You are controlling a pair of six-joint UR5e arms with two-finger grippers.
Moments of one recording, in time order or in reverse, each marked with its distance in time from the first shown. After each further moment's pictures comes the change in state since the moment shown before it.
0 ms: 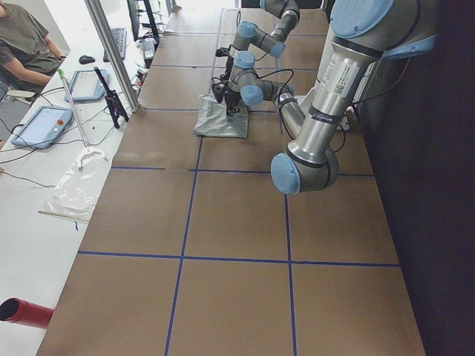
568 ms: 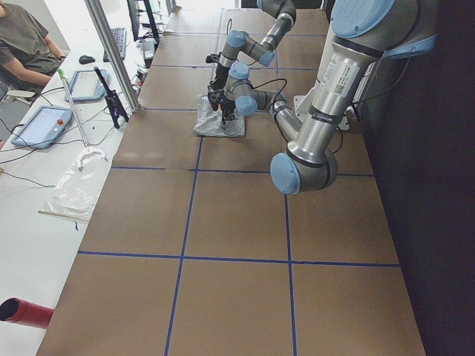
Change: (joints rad) left arm -0.015 -0.016 0.137 -0.140 0.002 -0.013; right arm 0.037 0.051 -0.161 0.074 -0.001 -0.023
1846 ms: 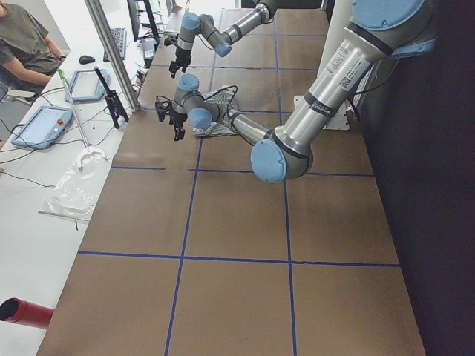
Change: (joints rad) left arm -0.290 -0.115 0.349 -0.164 -0.120 0.300; right arm 0.316 0.170 -0.340 -0.010 0.235 -0.482
